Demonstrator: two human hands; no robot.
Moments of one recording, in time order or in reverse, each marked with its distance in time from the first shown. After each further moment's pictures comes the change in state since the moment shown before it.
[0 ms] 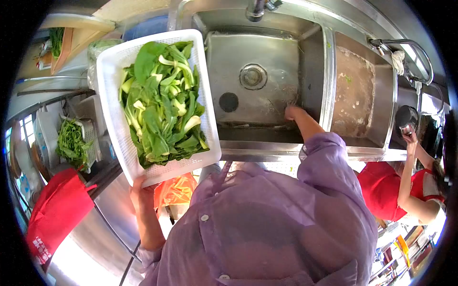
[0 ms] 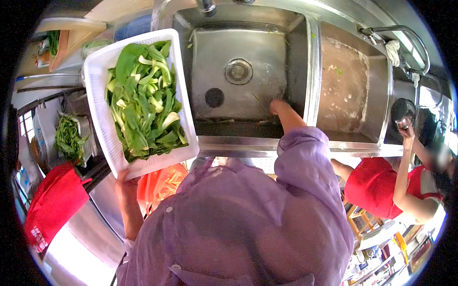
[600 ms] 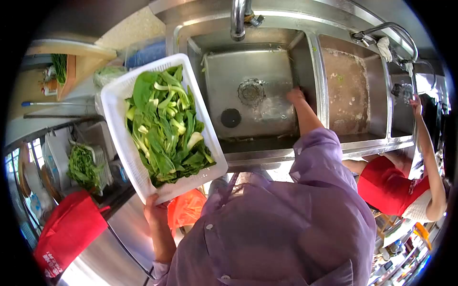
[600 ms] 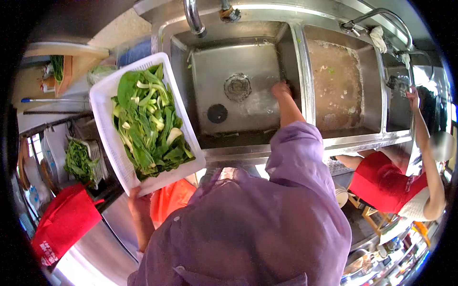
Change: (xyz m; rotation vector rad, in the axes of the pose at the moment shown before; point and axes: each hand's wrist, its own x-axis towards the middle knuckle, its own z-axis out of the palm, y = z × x) left_hand -0.015 -0.004 0.016 -0.051 -0.034 0.011; right_hand -0.047 0.042 -0.060 1.118 0.750 0.771
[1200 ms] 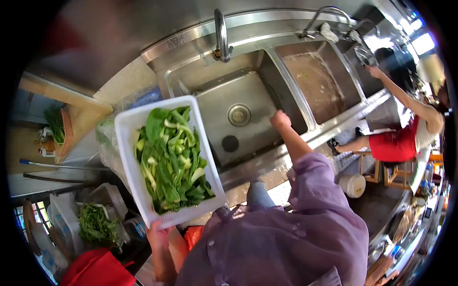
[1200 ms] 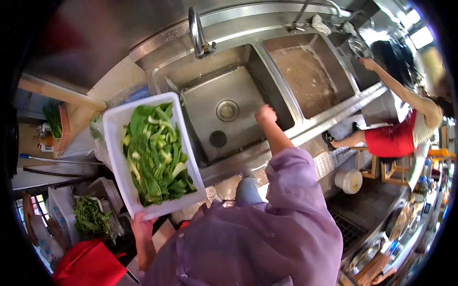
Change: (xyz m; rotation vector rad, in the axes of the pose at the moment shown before) left_hand 0.072 0.052 -0.059 0.216 -0.309 -0.003; right_hand -0.123 0.003 -0.028 0.153 0.026 0.180
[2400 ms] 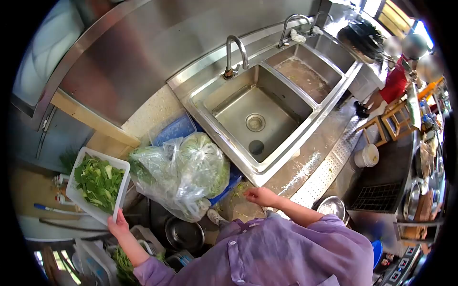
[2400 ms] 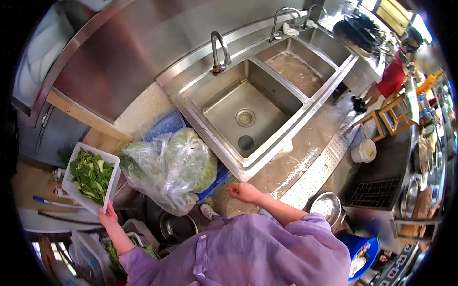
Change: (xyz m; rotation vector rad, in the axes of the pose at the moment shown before) left_hand 0.256 0.250 -0.220 -0.440 0.018 0.288; right_hand -0.389 -0.095 0.116 0.517 -0.228 -0.732
